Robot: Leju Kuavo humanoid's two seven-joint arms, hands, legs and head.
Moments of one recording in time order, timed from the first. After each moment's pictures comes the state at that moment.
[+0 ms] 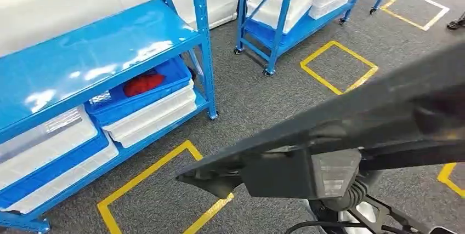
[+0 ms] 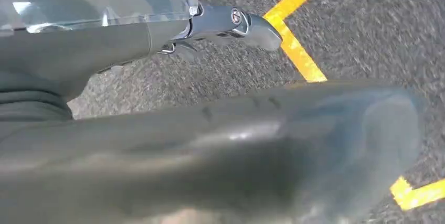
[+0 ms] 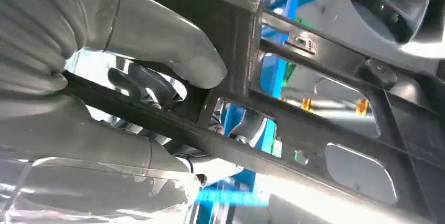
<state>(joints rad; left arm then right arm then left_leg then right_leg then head) -0.10 0.14 -1.33 -0.13 1.46 0.09 -0.37 -0.18 -0.05 0.41 -2.15 -0.12 0.09 -0.69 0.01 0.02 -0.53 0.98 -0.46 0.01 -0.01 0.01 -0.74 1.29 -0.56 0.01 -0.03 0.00</state>
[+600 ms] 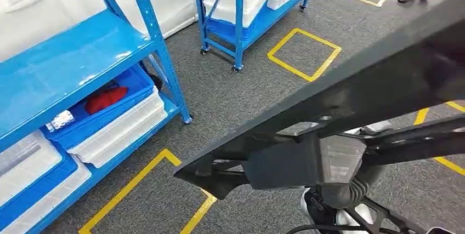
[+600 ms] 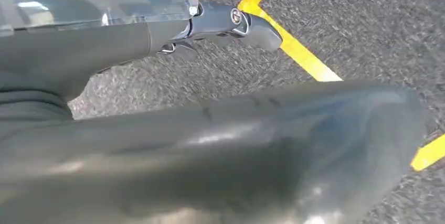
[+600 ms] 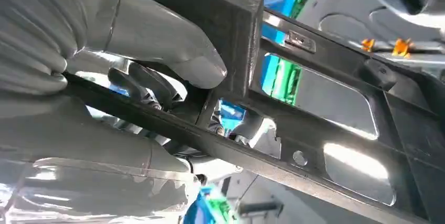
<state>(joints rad) -0.10 0.16 -1.34 -0.13 1.46 0.09 -0.36 -0.15 -0.03 0.42 -2.15 -0.10 0.03 -0.69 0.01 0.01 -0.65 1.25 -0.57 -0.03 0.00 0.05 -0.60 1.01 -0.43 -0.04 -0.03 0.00</state>
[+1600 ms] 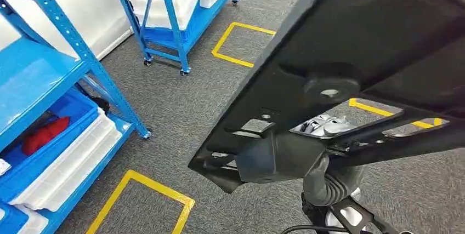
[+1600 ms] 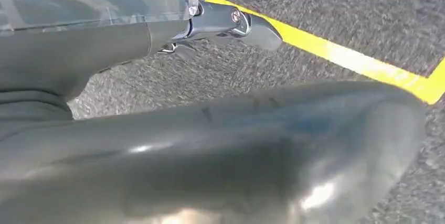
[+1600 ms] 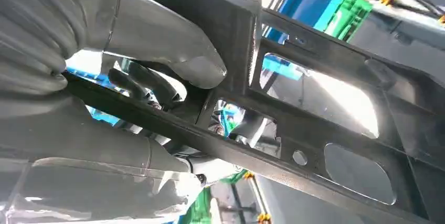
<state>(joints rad) -0.09 0.14 -1.36 -0.13 1.46 0.08 -0.35 -0.12 -0.03 0.42 -2.10 0.04 -0.03 -0.69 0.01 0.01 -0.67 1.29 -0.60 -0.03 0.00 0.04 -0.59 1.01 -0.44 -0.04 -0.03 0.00</state>
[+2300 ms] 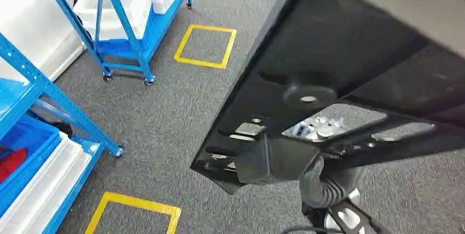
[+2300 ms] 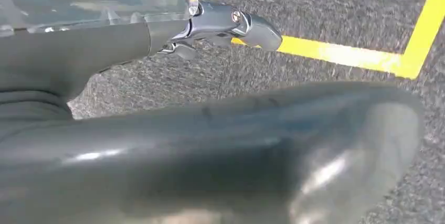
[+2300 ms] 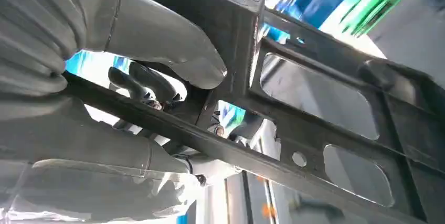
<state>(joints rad) -0.10 0.12 -1.36 -0.13 1.46 0.07 -0.34 -0.10 -0.04 0.42 -2.12 0.13 -0.10 -0.69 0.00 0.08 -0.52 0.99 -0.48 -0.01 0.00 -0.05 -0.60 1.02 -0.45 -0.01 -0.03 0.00</state>
